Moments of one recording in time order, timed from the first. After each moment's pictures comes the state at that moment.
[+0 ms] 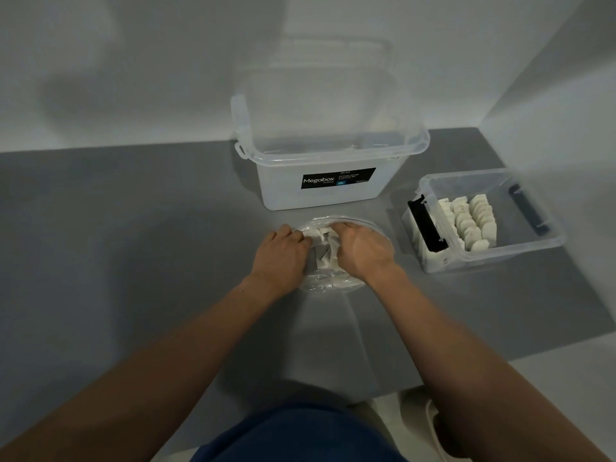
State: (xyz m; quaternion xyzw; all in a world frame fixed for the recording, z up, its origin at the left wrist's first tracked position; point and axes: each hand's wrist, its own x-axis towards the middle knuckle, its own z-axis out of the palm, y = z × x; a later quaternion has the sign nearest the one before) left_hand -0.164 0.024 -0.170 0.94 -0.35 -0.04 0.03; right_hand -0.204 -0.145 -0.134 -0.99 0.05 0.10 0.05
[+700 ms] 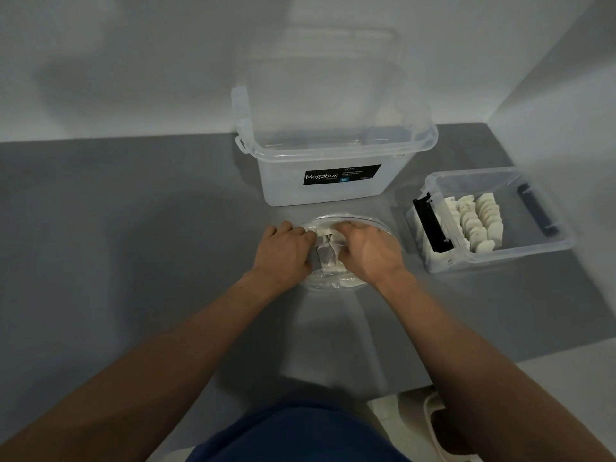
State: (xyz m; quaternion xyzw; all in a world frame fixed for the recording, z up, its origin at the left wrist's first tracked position) left_hand -0.160 0.020 -0.175 0.94 -0.33 -0.04 0.08; right_hand -0.206 -0.158 -0.150 -1.00 0.04 0.06 0.05
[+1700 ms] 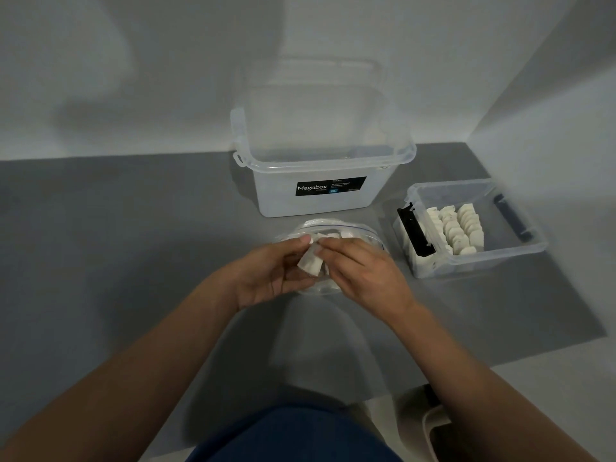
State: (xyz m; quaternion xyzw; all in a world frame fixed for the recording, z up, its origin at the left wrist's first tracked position) left_hand -0.189 0.048 -0.103 0.49 0.03 -0.50 0.71; right_hand -0.264 -0.154 -0.121 -0.93 -0.24 -0.26 0.12
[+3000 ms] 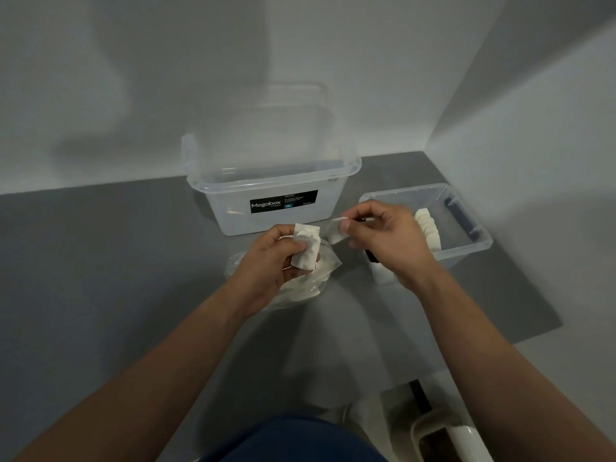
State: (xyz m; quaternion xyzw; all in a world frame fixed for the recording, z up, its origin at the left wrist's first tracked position) left_hand -0.211 -0.038 -0.080 0.57 -0.02 -0.32 0.76; right_hand -0.272 -0.230 -0.027 -0.80 0.16 -0.10 0.57
